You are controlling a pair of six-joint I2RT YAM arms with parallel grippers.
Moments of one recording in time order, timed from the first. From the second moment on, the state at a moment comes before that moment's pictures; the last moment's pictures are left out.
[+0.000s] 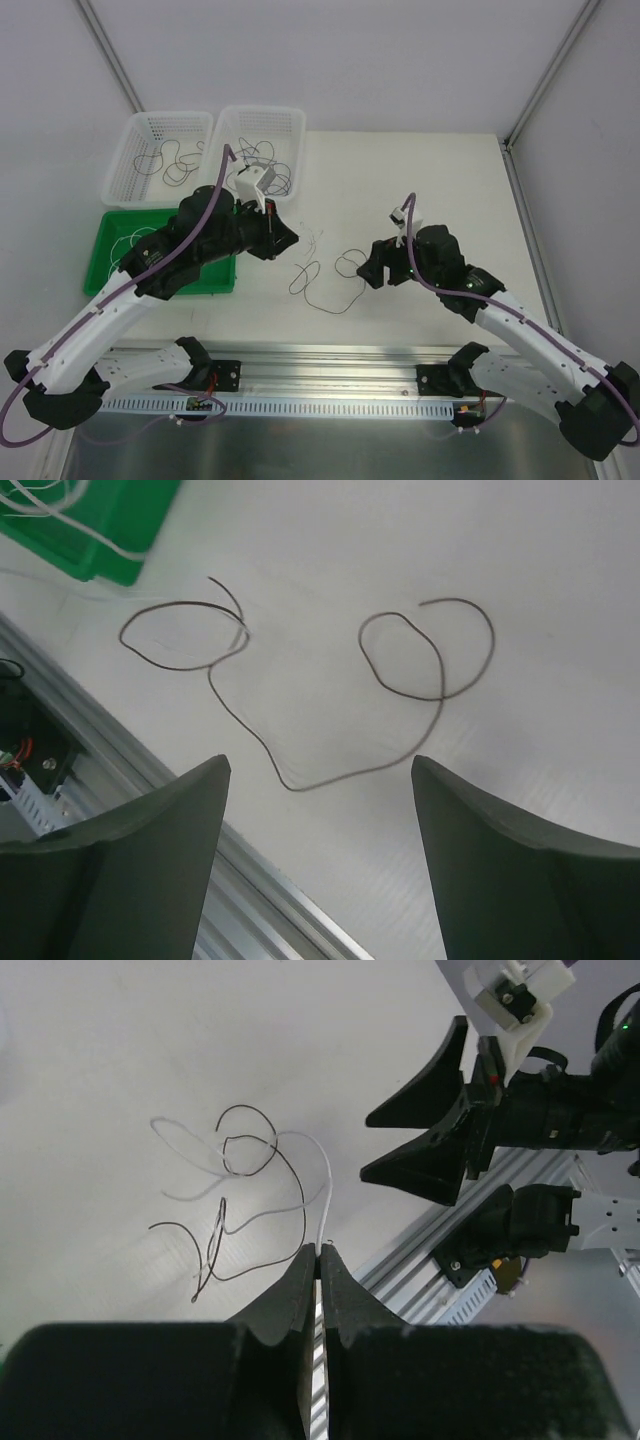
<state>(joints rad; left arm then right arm) -0.80 0.97 1.26 -0.71 0.04 -0.45 0.64 0.87 0.69 -0.38 -0.13 0.34</state>
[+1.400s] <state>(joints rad) -0.80 0.80 1.14 -0.62 -0.17 -0.50 0.82 1.42 0.41 0.59 -0.19 0.56</state>
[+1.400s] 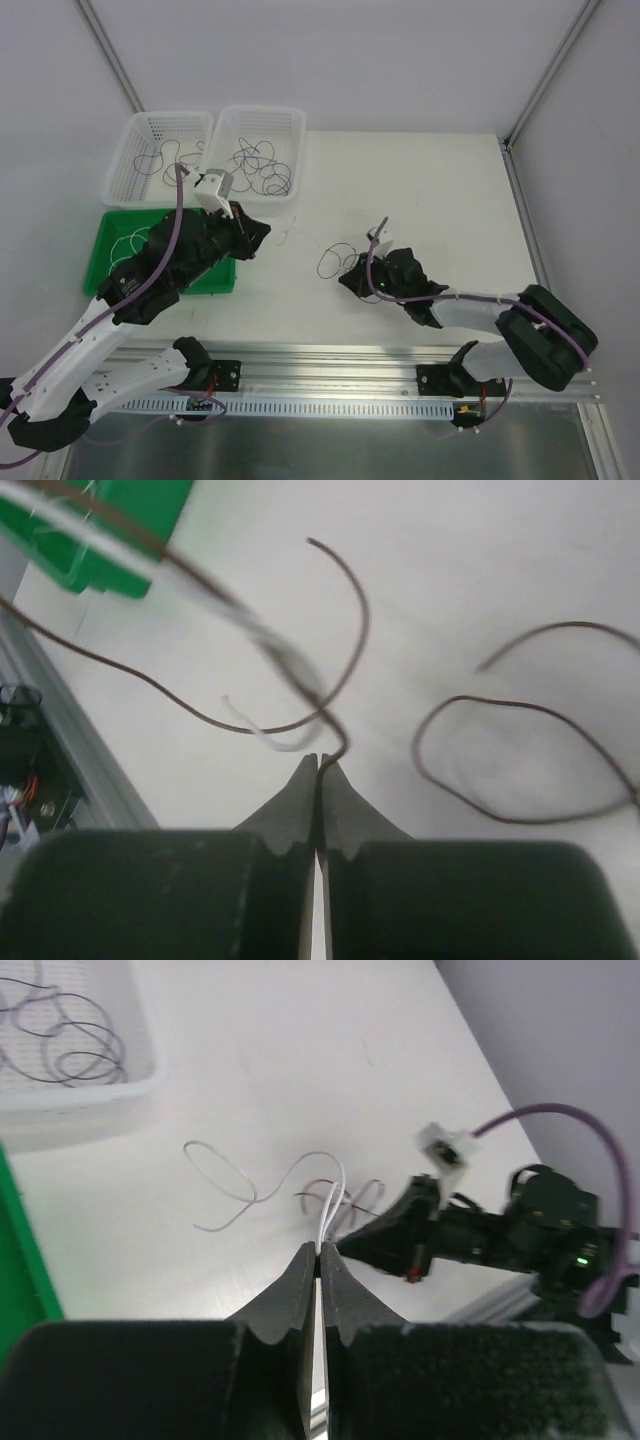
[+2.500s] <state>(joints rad) -0.32 0.80 1.18 -0.79 -0.61 -0.36 -0.36 0.71 0.81 -0.65 -0.20 0.49</state>
